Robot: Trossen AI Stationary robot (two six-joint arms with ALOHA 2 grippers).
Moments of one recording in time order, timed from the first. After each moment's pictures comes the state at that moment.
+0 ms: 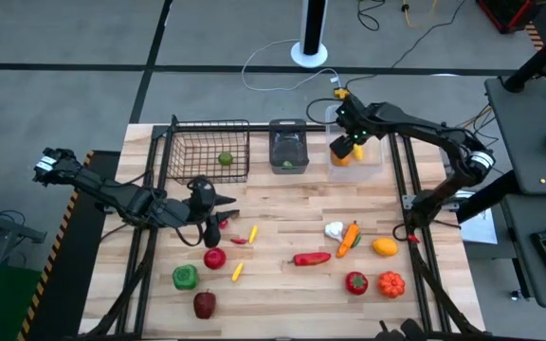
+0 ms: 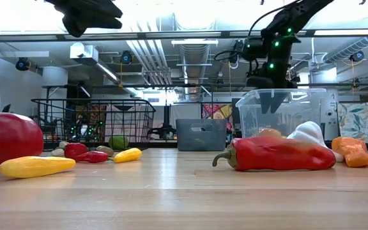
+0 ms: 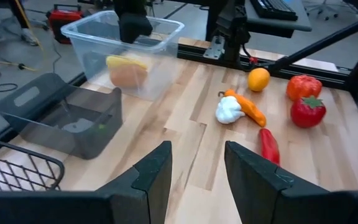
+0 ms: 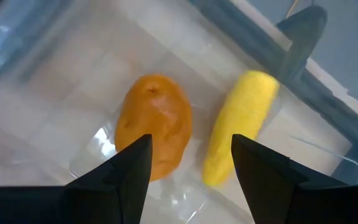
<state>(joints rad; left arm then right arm) -0.39 0.99 0.73 -0.18 -0.63 -0.36 -0.75 1.54 1.17 -0.85 0.13 0.12</state>
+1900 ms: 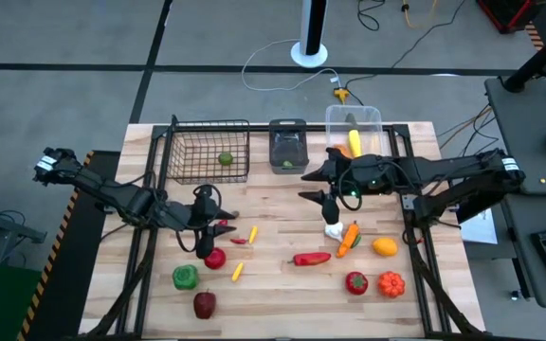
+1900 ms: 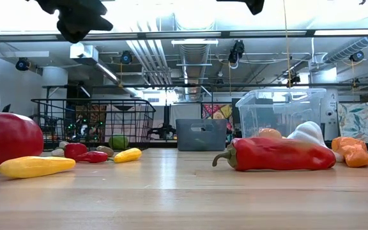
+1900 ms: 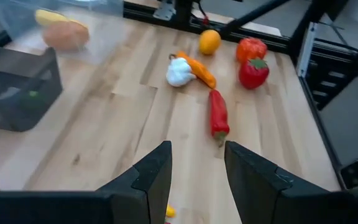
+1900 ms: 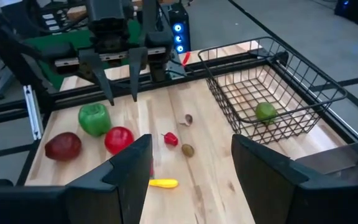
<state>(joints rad) -0.40 0.99 0.73 -0.25 -0.39 -0.43 0.09 1.24 1.17 -0.30 0.19 0.22</state>
